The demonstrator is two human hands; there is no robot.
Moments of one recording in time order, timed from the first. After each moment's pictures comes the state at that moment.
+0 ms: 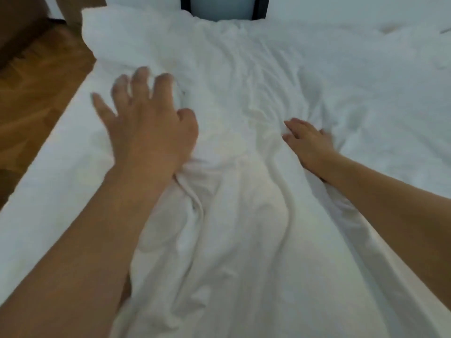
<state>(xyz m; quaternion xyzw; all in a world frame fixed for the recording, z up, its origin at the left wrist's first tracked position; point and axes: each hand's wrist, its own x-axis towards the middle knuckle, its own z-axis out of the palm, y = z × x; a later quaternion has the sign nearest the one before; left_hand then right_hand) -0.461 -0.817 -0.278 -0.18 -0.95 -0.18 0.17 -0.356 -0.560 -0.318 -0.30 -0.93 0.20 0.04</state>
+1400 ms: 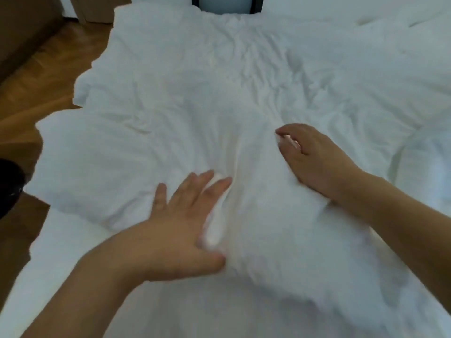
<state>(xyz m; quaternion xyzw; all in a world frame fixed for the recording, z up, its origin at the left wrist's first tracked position) -0.207 -0.991 -0.280 -0.45 -0.86 -0.13 -0.22 -0.146 -0.735 -0.253 -0.18 -0.96 0.20 0.10</state>
